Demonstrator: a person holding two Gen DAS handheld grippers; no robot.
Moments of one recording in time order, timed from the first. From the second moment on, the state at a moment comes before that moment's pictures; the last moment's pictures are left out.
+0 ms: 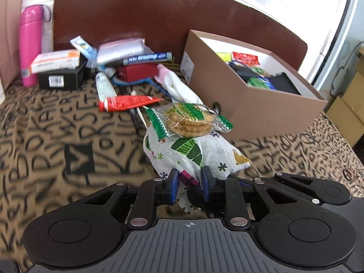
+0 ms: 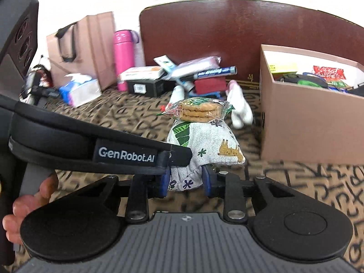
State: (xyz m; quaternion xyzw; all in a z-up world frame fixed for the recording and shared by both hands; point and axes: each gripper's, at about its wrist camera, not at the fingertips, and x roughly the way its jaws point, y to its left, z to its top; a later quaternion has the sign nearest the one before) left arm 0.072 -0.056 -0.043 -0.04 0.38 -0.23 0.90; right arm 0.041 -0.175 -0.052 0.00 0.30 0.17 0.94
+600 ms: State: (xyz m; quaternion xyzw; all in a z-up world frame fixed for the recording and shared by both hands) left arm 0.032 -0.072 -0.024 -0.03 0.35 -0.24 0.90; right arm -0.008 -0.198 -0.040 0.01 0.26 0.15 0.95
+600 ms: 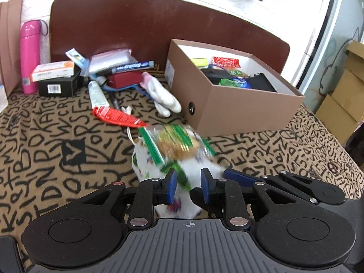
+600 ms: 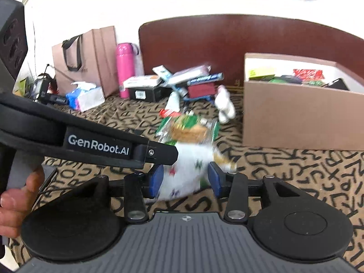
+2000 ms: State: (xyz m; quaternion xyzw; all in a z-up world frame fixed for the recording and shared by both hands) left arm 0.060 -0.070 -0.022 -0.05 0.39 -0.23 0.89; right arm 0.026 -0.208 -0.037 0.06 0.30 0.20 0.93
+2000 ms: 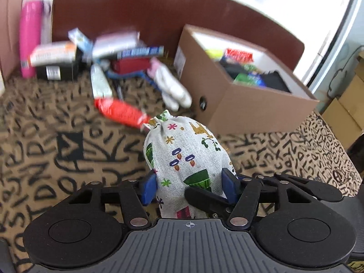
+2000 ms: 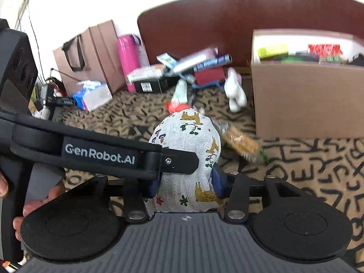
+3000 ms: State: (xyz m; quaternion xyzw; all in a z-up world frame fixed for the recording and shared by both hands) left arm 0.205 -0.282 0.112 -0.06 0.21 -0.38 0.90; right arm 0.139 -0.393 0.099 -0.02 0.09 0.05 0.99
